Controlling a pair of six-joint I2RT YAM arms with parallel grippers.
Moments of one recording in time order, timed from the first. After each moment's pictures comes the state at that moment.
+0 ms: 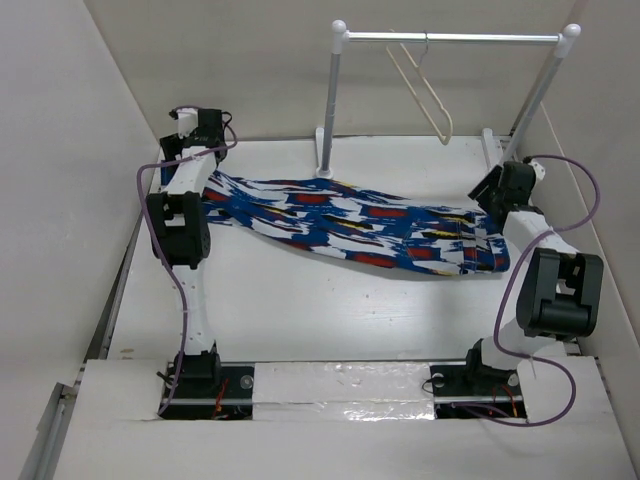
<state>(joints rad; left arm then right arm) -0.01 2.28 1.98 -0.51 -0.86 -0.30 -0.17 1.58 1.01 -0.02 0.15 0.52</state>
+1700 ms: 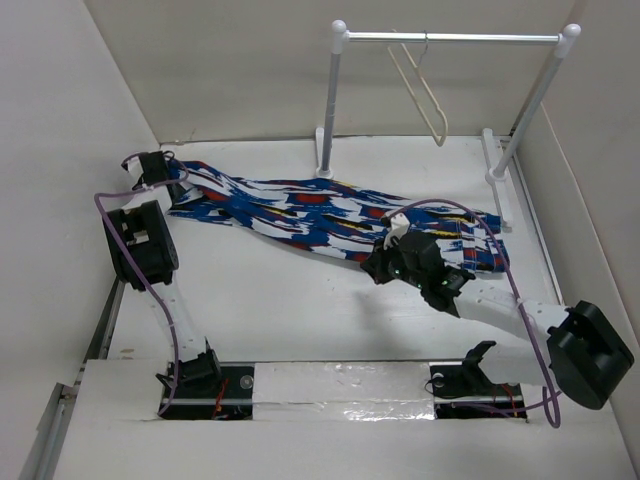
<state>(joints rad) 0.28 2.05 1.41 -0.13 -0.26 -0.53 0.71 1.18 0.56 0.17 -0.03 0.38</state>
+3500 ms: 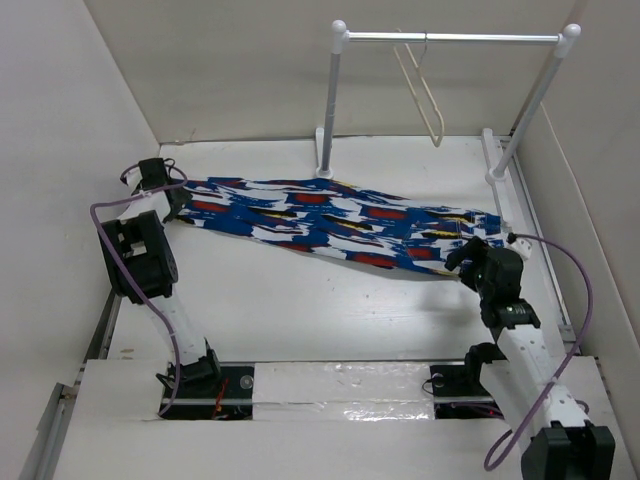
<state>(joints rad) 0.28 1.92 1.30 -0.30 -0.26 -0.60 0.05 0.64 0.34 -0.21 0.17 0.61</state>
